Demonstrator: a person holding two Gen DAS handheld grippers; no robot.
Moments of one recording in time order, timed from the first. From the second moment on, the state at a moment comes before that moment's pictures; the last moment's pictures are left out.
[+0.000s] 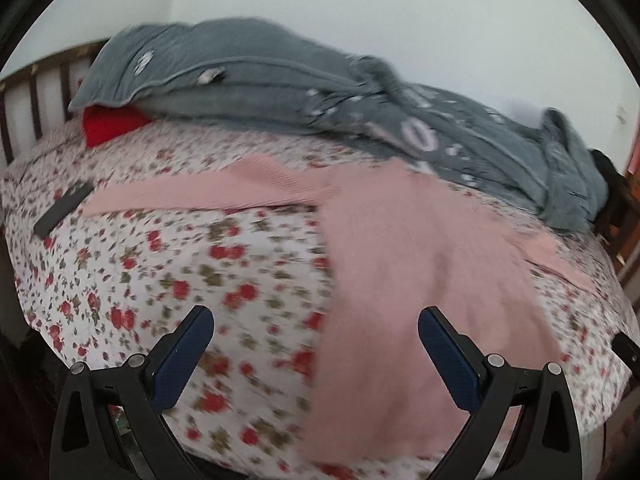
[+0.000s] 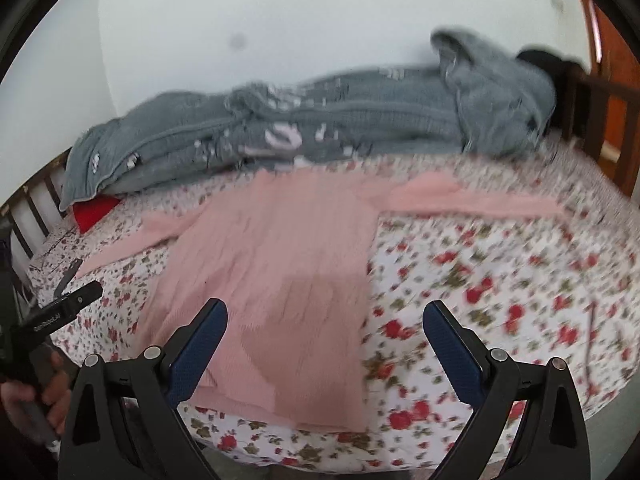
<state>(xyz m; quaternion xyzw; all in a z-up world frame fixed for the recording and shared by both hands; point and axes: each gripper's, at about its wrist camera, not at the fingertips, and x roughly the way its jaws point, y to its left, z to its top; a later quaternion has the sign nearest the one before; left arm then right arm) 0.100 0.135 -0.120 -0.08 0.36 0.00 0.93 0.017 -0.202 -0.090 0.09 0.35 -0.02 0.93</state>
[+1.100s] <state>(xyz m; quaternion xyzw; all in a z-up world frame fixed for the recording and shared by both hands) 0.265 0.426 -0.200 -0.40 0.32 0.14 0.85 0.130 -0.178 -0.127 0.11 0.38 -0.08 0.91</state>
